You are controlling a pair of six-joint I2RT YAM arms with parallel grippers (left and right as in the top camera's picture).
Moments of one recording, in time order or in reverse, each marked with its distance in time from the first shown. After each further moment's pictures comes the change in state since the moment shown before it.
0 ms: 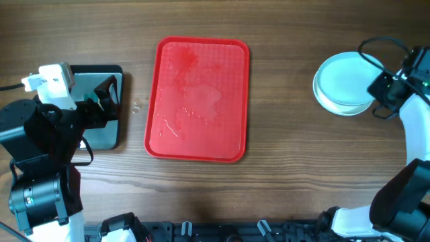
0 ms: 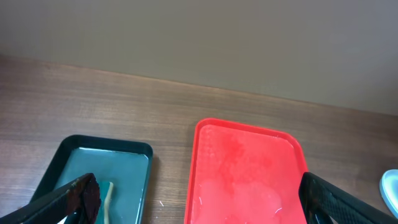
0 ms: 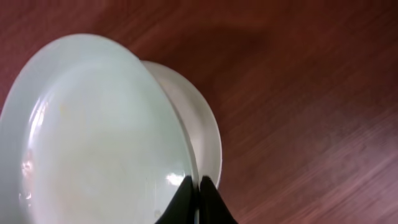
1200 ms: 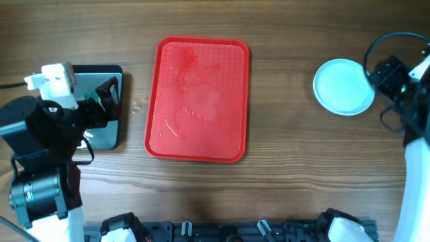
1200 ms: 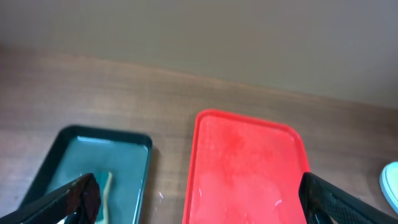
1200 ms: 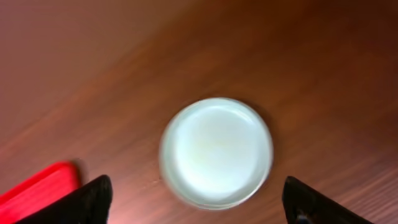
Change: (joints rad) left arm 0.000 0.028 0.000 -0.035 0.000 0.000; right arm 0.068 -0.428 0.046 -0.155 -0.121 0.027
